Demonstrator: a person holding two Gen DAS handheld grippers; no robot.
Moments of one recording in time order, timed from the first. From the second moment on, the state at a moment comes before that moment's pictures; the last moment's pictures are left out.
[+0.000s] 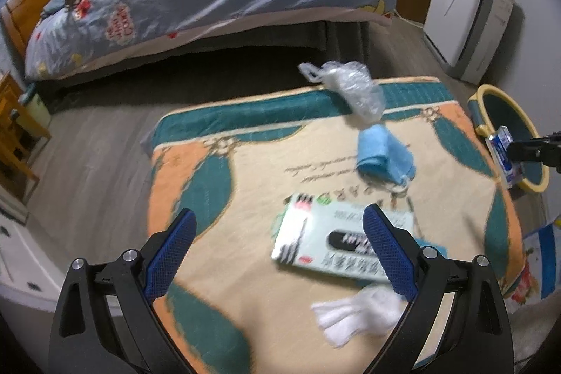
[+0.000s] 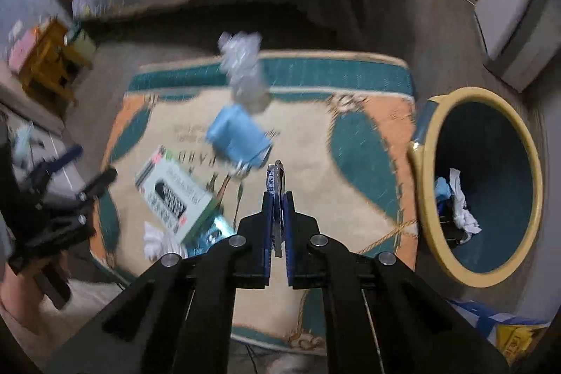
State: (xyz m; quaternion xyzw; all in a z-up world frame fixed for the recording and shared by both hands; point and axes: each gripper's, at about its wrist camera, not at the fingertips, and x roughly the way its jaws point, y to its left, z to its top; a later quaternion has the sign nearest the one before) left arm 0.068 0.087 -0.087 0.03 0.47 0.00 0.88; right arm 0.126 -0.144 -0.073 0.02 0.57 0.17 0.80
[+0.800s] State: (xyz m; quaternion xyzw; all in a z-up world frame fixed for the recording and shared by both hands) left arm 0.153 -0.014 -0.156 0.10 0.52 -0.08 0.84; right arm 0.159 -0.193 -0.094 0.03 0.57 0.13 0.81
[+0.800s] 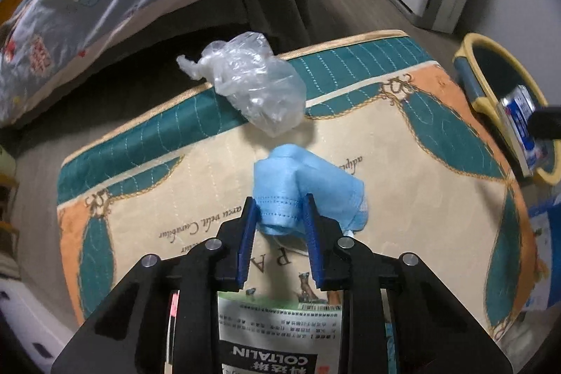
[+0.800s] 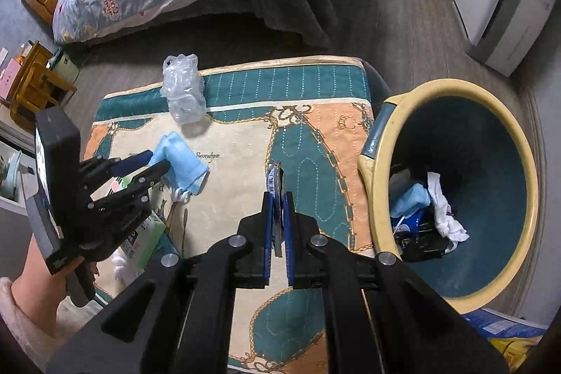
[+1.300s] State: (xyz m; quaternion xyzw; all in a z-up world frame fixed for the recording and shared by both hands) left arm 0.109 -0.043 -0.095 0.10 0.45 -0.13 0.88; right arm 0.152 -0.223 -0.072 0.07 0.54 0.11 0.83
